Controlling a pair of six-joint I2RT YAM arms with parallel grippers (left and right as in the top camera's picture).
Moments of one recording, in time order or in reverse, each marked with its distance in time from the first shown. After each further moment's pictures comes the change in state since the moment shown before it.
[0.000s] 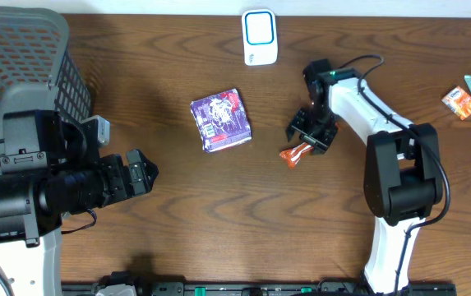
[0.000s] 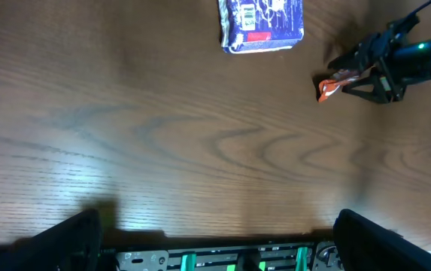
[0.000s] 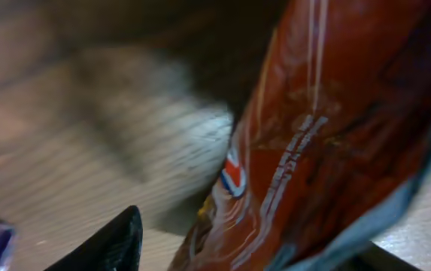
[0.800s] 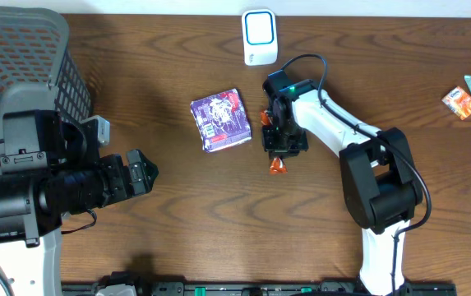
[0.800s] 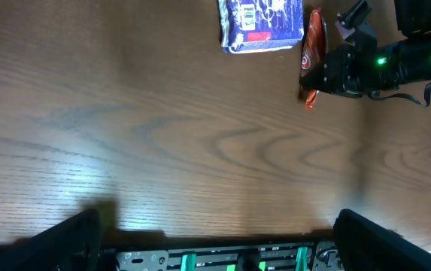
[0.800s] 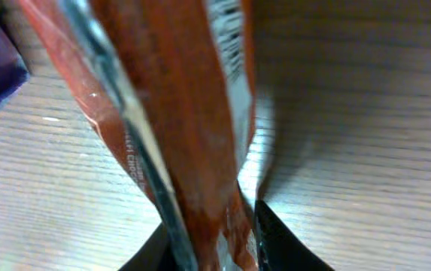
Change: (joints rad) left arm 0.000 0.000 0.000 0.000 0.000 0.000; right arm 0.187 0.000 0.000 0.018 0.041 -0.425
